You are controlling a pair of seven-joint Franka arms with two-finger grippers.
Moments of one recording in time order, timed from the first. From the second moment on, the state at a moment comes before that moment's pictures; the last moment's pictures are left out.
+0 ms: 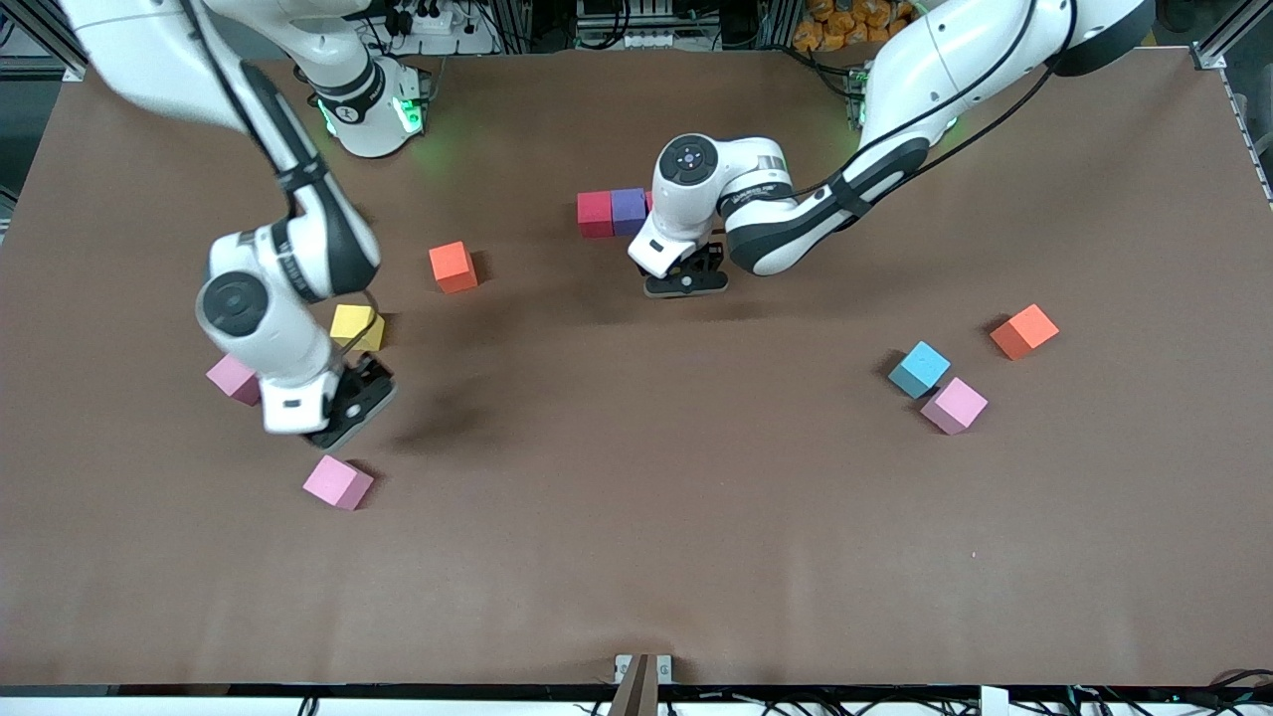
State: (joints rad) left arm -0.04 0.74 -0.92 -2.00 0.73 2.31 -1.46; right arm 0.00 0.42 0.13 -1.93 -0.19 2.44 -0.62
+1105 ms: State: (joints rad) left arm -0.09 0.72 -0.86 -1.93 0.65 2.26 -1.46; right arm -0.06 0.72 0.14 -1.61 -0.14 2.38 -0.93
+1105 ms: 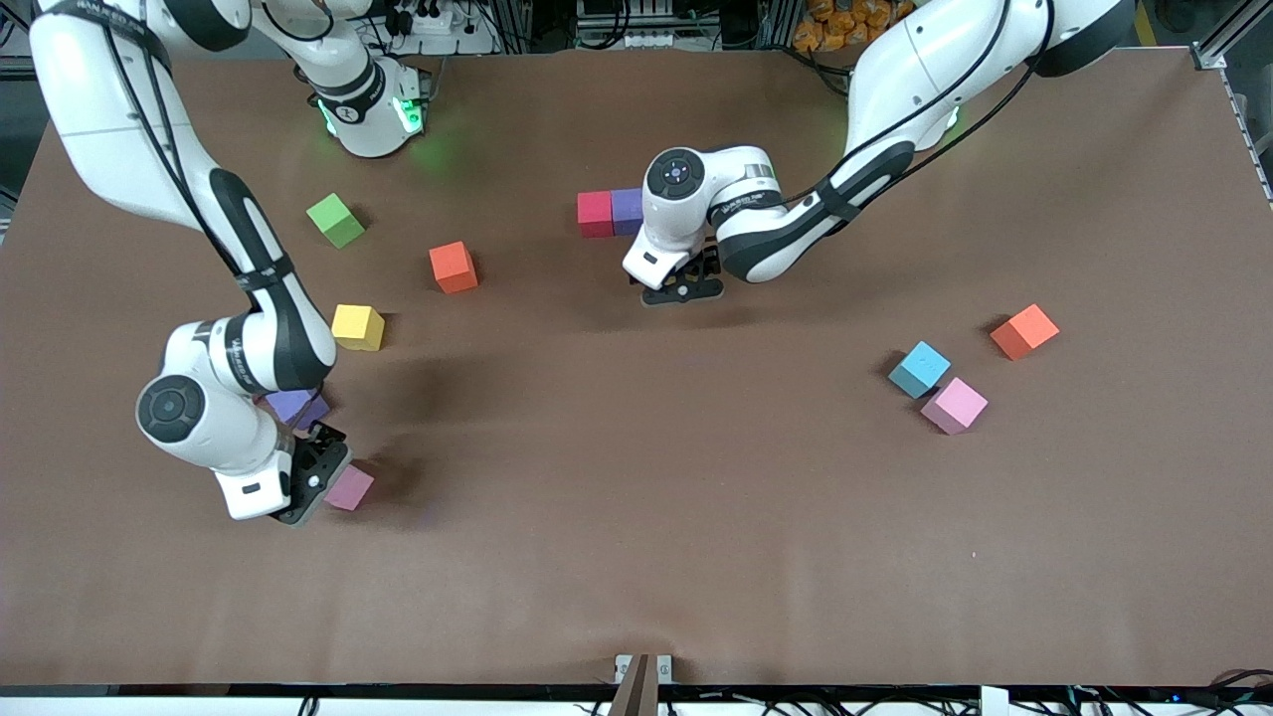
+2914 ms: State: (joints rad) left arm 0.71 0.56 -0.86 -1.92 0.60 2.18 -1.56; right arm -0.01 0.63 0.42 -1.66 -0.27 2.23 -0.58
